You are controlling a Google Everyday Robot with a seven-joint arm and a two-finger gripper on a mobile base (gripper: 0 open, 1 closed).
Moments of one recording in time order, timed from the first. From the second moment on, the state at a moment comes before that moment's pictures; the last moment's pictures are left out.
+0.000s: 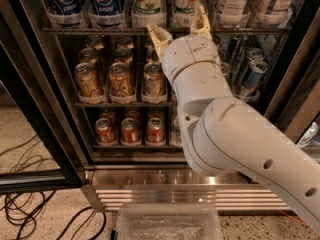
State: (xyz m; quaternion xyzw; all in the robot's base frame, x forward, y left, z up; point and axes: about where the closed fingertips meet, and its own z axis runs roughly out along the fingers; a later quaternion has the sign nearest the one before) arm 0.564 -0.053 1.053 -0.13 0.59 -0.05 0.79
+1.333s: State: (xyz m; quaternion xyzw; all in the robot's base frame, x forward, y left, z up) arm 0.598 -0.074 1.070 -0.16 0.59 -0.09 0.79
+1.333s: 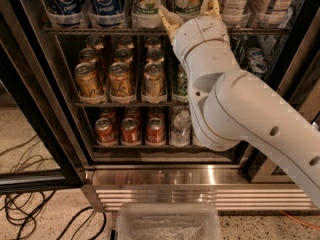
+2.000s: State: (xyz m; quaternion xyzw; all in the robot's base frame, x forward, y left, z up) arm 0.616 -0.077 1.067 -0.18 0.60 -0.10 0.77
